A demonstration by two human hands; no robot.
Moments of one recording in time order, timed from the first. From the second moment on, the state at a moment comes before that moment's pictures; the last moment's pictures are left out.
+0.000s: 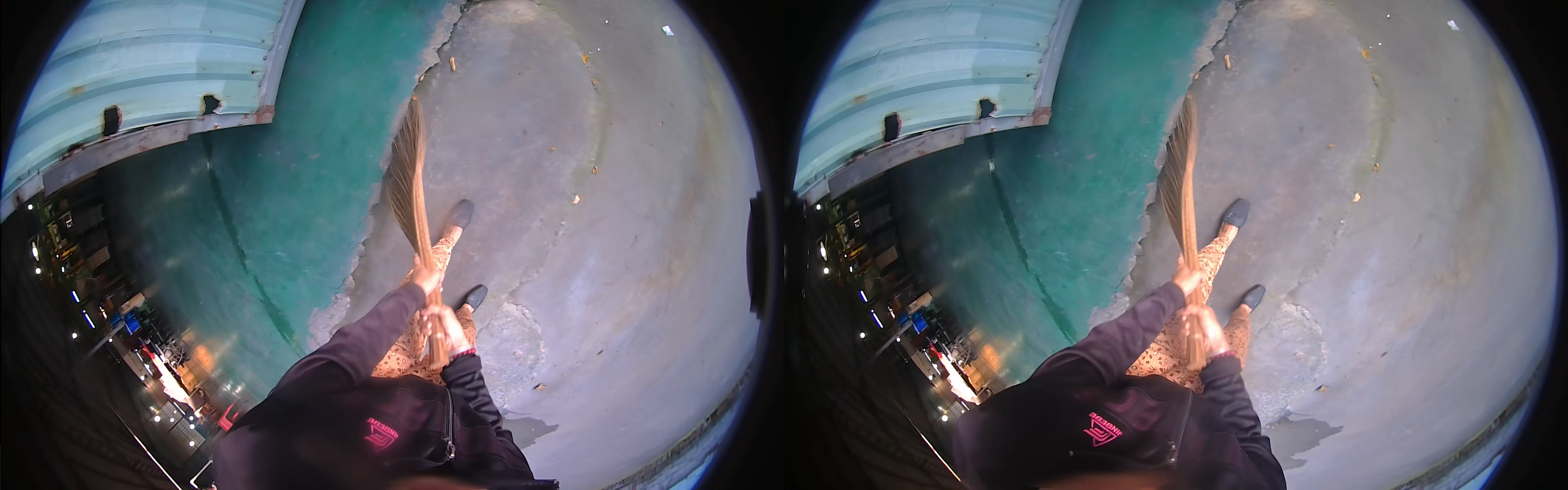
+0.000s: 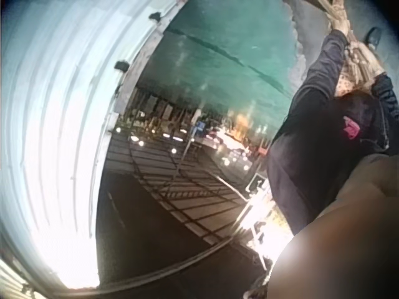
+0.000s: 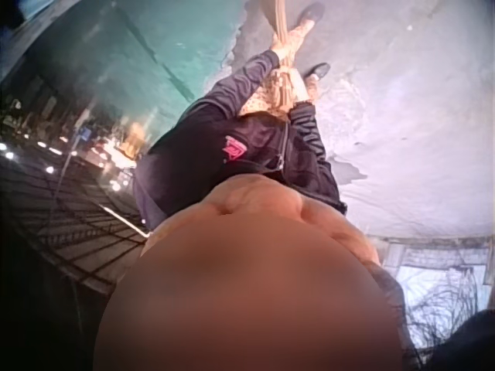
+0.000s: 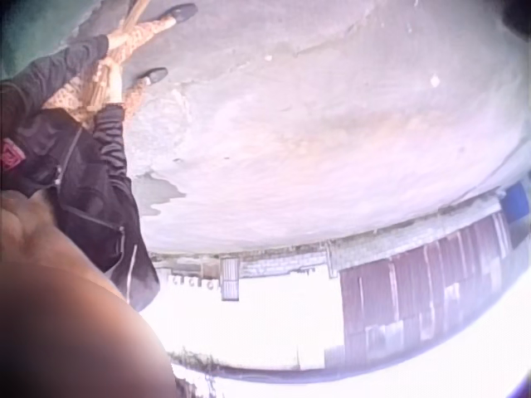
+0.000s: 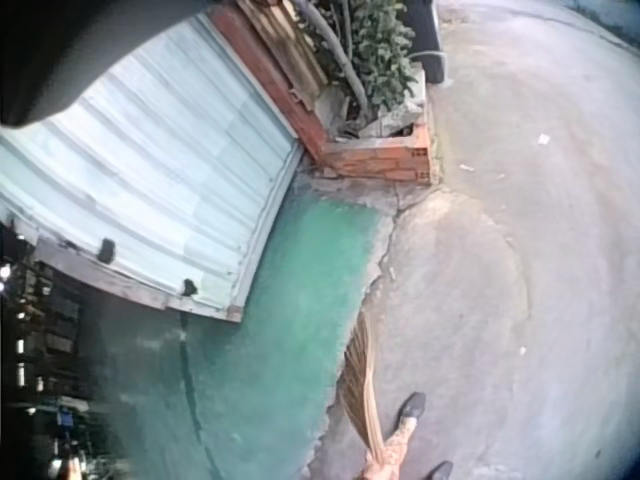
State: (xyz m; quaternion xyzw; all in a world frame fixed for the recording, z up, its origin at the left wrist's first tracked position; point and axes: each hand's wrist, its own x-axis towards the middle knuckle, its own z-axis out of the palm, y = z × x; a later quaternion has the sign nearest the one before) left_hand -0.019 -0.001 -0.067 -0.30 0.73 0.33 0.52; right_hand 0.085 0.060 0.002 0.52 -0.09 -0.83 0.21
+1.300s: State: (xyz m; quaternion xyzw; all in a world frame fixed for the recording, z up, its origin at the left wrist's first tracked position) left_hand -0.123 0.071 -0.116 -0.08 0.76 0.36 0.52; right_hand -0.023 0.112 -0.006 0.45 0.07 -0.87 0.17
